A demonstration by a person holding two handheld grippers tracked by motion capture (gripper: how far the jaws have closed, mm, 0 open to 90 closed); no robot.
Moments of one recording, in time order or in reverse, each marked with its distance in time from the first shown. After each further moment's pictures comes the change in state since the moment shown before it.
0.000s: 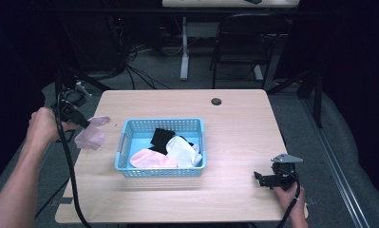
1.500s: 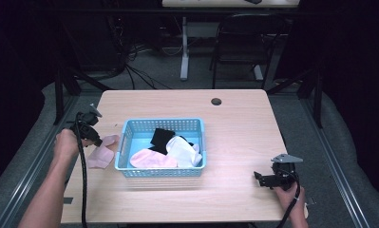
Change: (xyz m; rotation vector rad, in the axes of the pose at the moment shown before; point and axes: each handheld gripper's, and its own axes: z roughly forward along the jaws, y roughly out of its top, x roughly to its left) left arm 0.009 -0.011 0.114 0.085 -0.119 -0.166; right arm 0.000 0.000 0.000 0.001 0.001 0.000
